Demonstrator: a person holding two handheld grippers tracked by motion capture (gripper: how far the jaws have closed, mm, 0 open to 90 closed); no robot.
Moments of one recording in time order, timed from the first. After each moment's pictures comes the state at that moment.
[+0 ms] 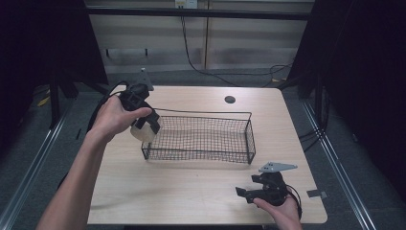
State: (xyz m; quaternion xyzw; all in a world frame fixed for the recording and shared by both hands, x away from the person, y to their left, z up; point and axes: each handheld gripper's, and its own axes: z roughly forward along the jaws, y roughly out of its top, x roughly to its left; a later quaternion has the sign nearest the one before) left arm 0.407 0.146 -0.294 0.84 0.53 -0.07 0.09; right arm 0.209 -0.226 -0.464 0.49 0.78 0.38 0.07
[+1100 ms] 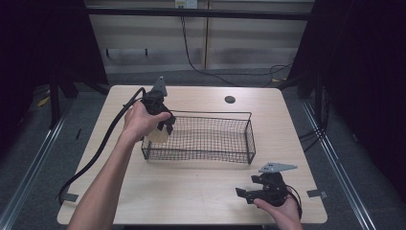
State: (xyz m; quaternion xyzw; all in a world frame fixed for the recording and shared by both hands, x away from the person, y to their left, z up) left arm 0.431 0.105 -0.346 0.79 0.61 -0.04 0.05; right arm 0.209 -0.226 -0.465 0.49 0.78 0.38 0.07
